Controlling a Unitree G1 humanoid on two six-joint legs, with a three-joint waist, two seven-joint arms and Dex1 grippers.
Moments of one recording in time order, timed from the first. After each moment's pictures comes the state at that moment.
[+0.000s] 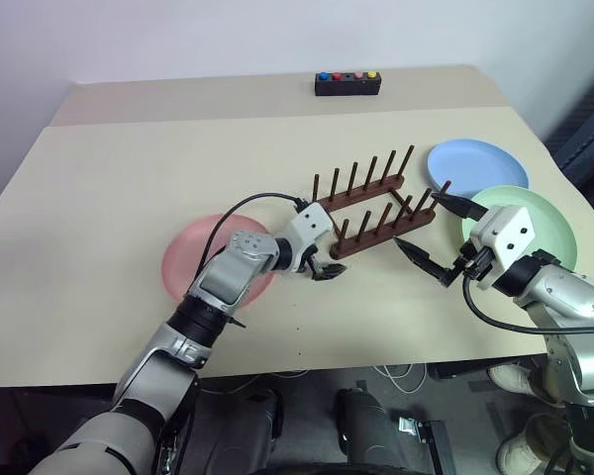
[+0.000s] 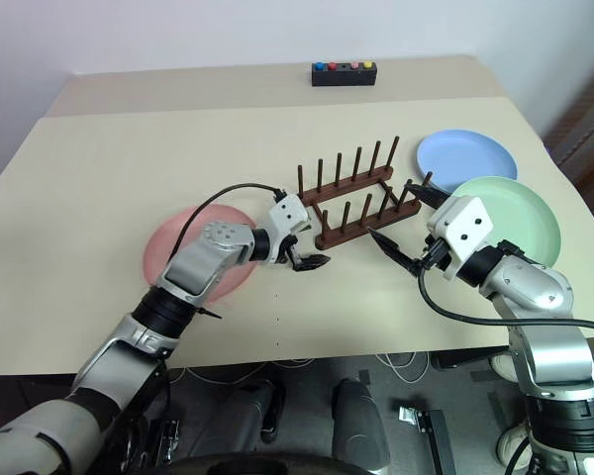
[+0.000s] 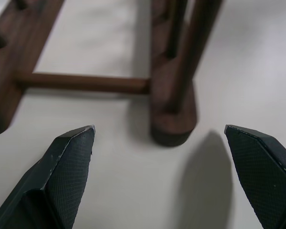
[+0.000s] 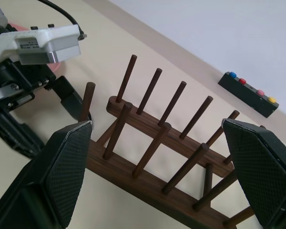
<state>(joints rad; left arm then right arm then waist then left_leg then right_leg) -0.70 0.21 -0.39 0.20 -0.07 0.62 -0.75 -0.08 -0.69 -0.21 -0.37 0.33 0.17 0.71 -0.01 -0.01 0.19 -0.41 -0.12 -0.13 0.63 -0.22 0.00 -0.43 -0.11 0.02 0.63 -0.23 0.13</state>
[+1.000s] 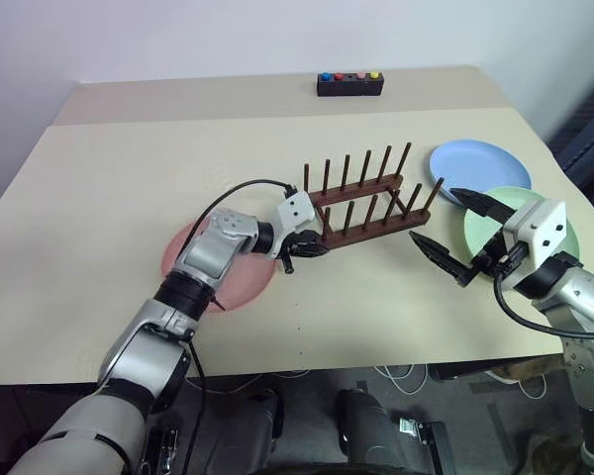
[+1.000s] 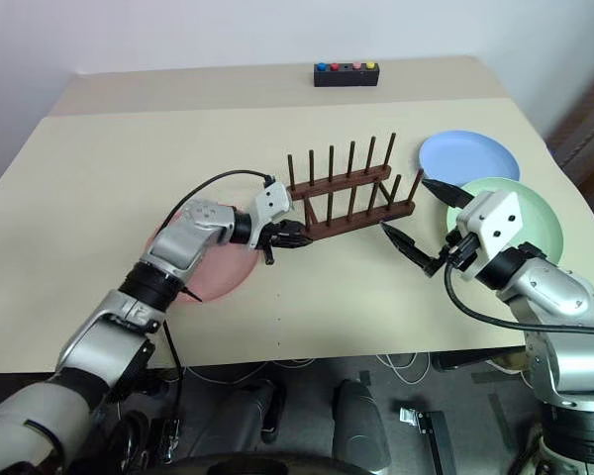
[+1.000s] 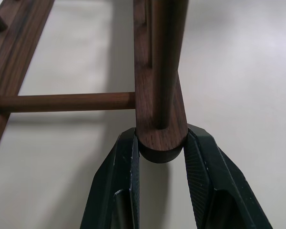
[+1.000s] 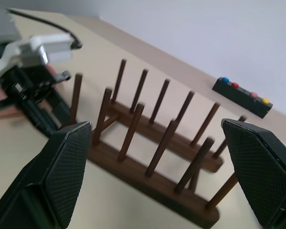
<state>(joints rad) -0.86 0.30 -0.35 0.53 -0.09 0.25 -1.05 -0.05 -0.69 -0.31 -0.40 0.45 0.22 0.73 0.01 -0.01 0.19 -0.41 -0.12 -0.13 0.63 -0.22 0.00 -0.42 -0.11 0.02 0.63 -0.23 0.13</state>
